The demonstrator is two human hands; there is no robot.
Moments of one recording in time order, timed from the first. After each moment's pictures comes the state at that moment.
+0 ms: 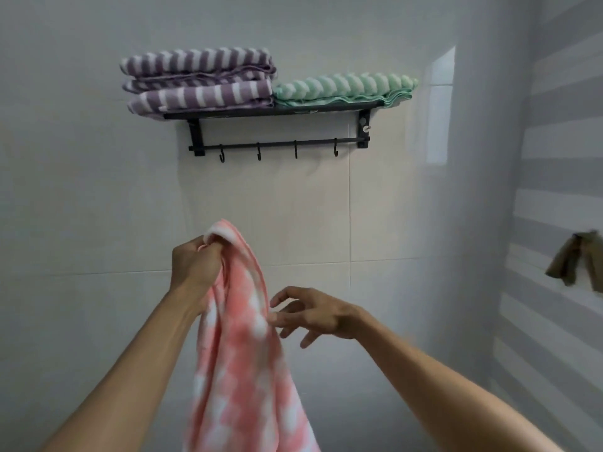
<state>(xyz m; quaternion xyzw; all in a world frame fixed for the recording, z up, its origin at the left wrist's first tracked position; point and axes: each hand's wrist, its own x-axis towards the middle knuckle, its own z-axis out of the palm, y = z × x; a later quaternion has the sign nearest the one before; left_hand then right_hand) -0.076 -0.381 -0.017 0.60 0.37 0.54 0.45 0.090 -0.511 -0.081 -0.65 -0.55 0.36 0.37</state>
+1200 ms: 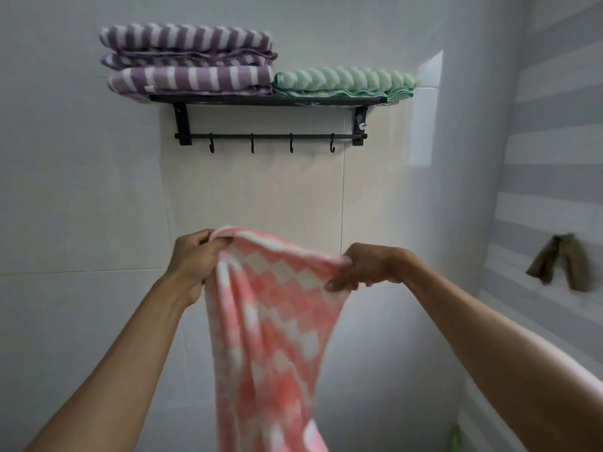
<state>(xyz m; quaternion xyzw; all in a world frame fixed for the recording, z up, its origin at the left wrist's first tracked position) -0.066 -0.322 -0.027 0.65 0.25 0.46 0.55 0.158 -0.519 -0.012 -0.81 -0.51 0.19 0.21</state>
